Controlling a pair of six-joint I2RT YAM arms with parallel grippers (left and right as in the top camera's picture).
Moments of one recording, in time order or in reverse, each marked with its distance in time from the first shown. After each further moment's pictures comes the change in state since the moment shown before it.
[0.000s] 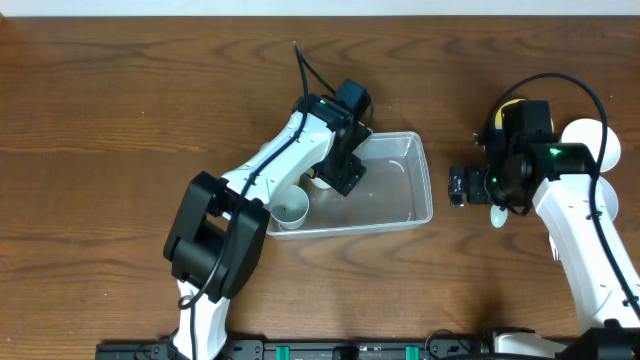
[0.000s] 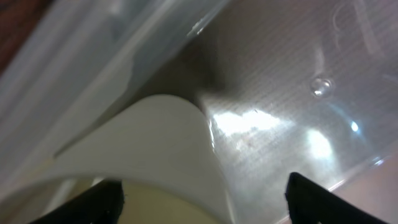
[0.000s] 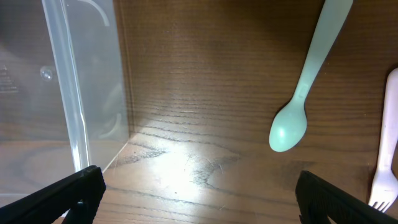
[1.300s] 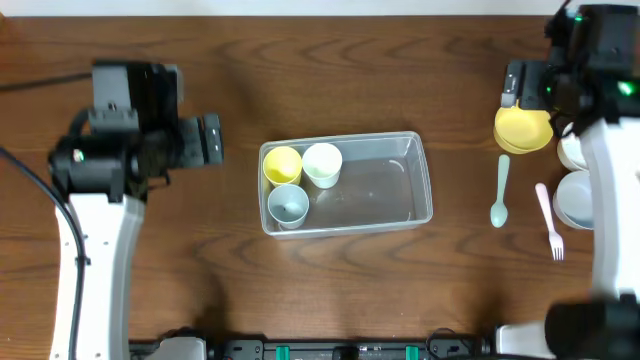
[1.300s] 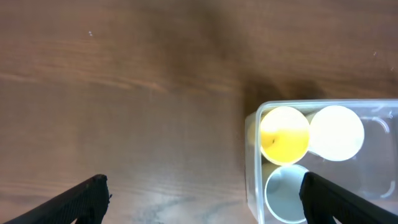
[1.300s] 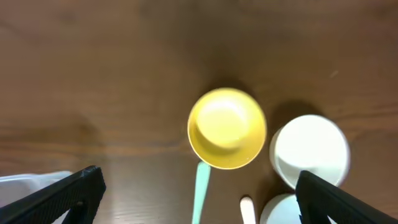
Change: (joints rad) left arm 0.573 -0.771 -0.213 -0.077 -0.006 -0.208; right arm -0.117 0.256 0.556 0.060 0.159 -0.087
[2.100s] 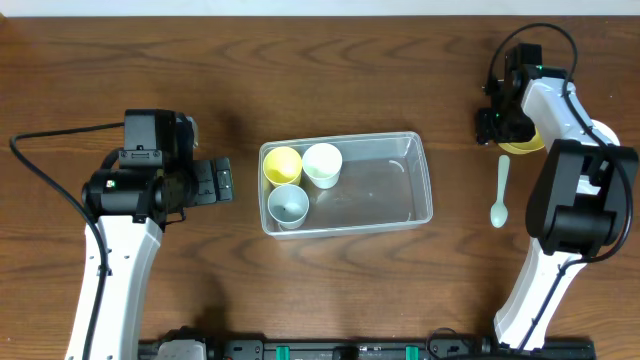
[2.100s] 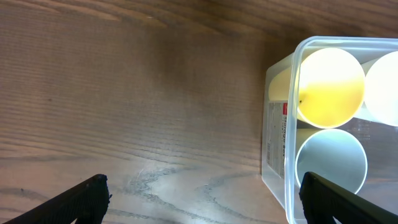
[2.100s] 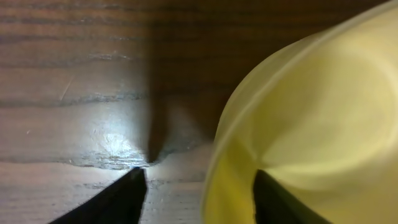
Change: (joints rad) left arm 0.000 -0.062 -0.271 0.073 0.004 -0.030; right arm -0.028 0.517 -0.003 0.058 -0.017 -0.085
